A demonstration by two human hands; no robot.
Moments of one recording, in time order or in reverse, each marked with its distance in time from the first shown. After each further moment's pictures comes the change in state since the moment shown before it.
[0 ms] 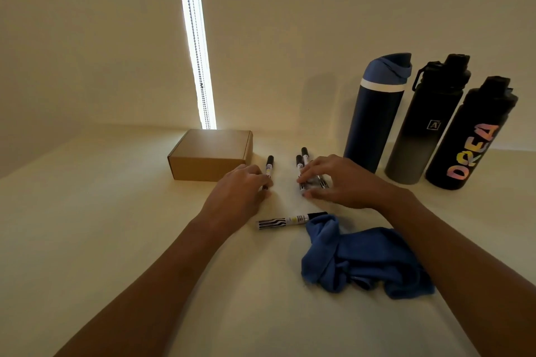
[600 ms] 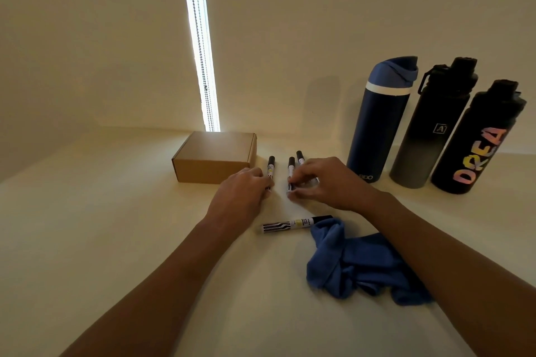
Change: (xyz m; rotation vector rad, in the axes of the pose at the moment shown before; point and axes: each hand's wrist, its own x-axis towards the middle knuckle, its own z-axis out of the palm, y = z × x) left_hand 0.000 0.001 -0.001 0.071 0.016 -0.023; right_hand 0.021 -0.022 0.013 0.130 0.108 -0.048
